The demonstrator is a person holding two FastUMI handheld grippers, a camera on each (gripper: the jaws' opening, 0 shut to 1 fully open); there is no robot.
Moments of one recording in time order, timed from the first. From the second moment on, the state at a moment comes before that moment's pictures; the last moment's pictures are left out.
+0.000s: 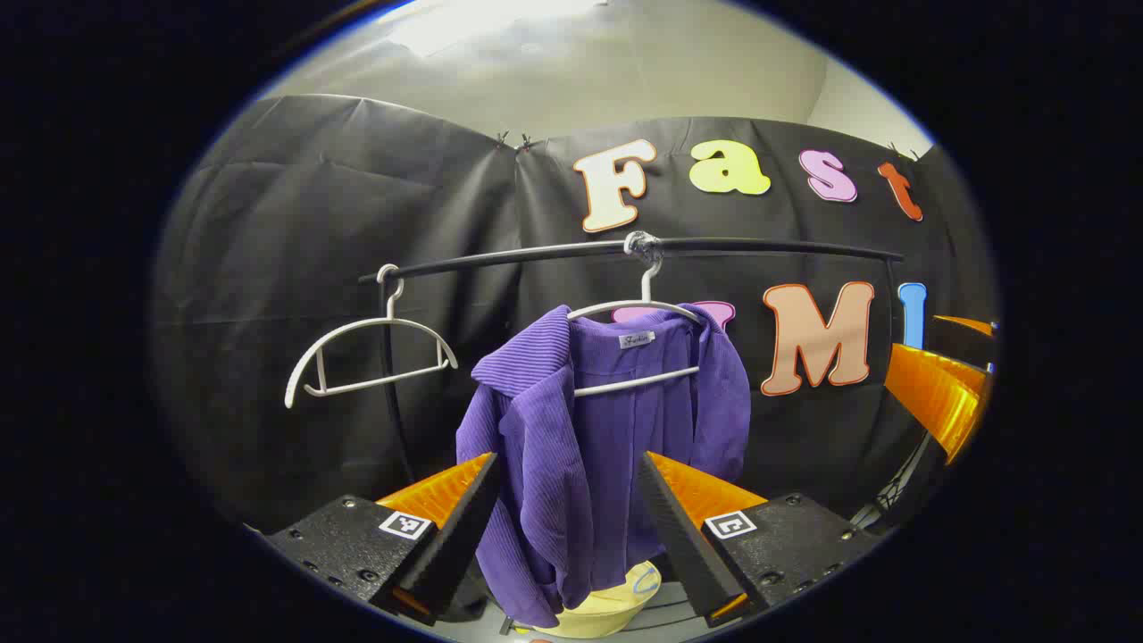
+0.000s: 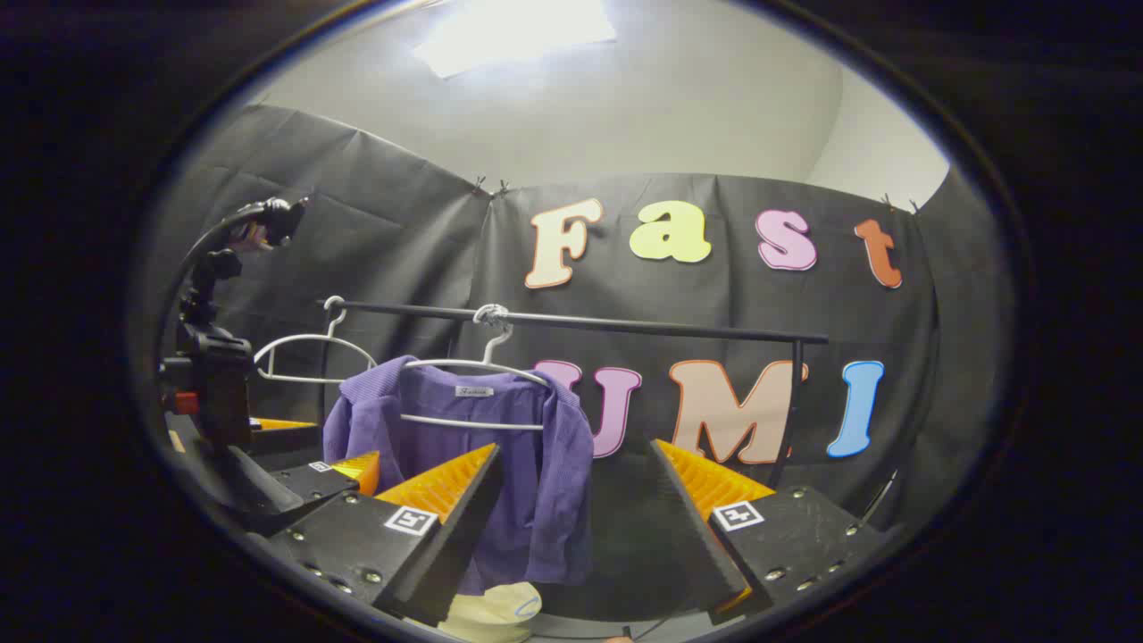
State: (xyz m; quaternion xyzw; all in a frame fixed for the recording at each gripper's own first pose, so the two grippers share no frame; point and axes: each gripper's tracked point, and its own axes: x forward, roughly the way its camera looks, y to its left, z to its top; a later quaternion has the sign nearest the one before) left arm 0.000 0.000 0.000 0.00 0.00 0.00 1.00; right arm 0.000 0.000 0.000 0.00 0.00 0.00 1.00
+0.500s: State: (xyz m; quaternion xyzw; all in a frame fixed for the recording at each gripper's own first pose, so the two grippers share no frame) left arm 0.006 0.005 -0.005 0.00 0.01 0.01 1.00; right arm 0.000 -0.003 -0.002 0.01 0.00 -0.02 1.00
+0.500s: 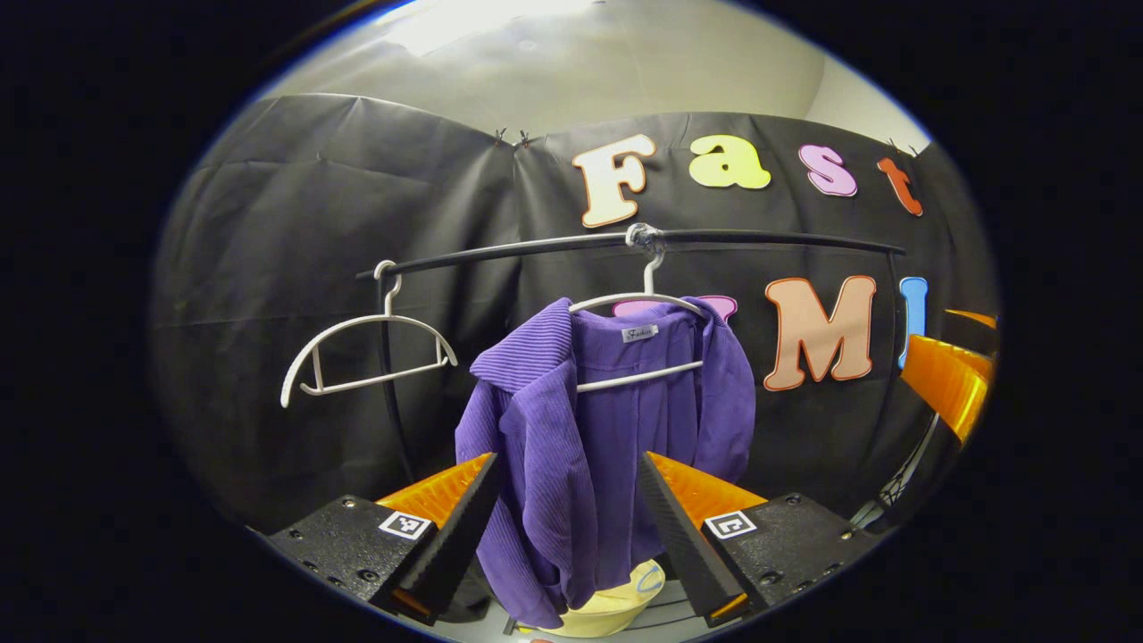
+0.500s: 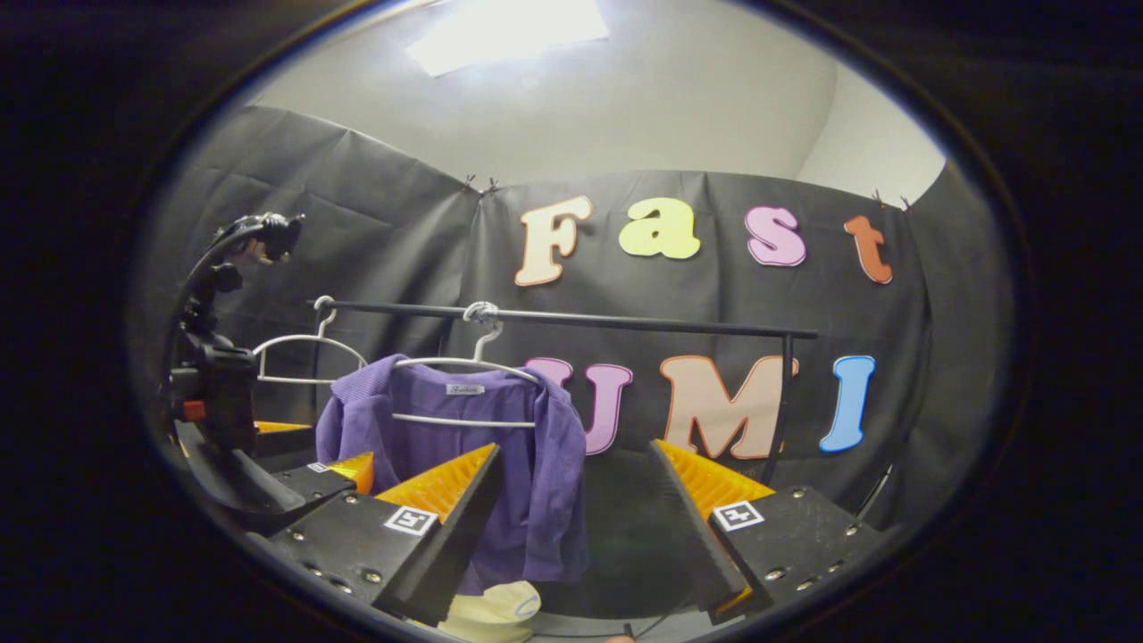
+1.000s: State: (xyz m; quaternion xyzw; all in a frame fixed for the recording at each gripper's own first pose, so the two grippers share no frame) left arm 0.020 0.012 -0.014 0.00 0.02 0.01 1.00; right arm 0.008 -0.001 -0.004 0.01 0.00 -0.02 1.00
